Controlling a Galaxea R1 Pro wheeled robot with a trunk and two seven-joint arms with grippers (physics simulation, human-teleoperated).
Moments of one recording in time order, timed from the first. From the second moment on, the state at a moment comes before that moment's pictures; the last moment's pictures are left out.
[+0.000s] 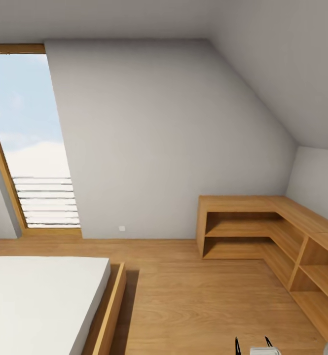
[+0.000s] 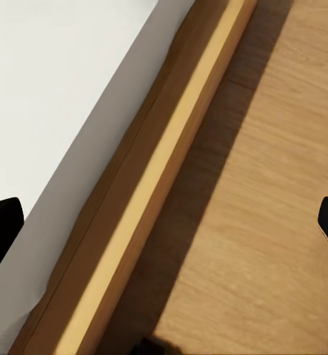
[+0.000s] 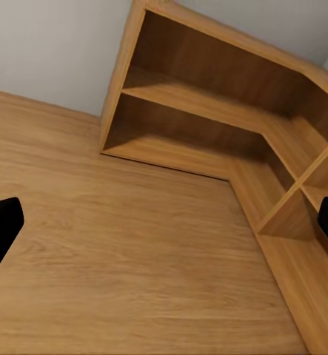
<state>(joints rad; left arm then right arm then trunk) -0.15 0.06 -0.33 -0.40 0.63 -0.22 0.31 -0.33 -0.03 0.89 0.02 -0.45 -0.87 -0.56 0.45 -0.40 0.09</state>
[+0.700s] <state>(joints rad) -0.15 0.06 -0.33 -0.40 0.63 -0.21 0.31 -0.33 -0.03 0.89 0.02 -0.45 -0.87 -0.56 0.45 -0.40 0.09</state>
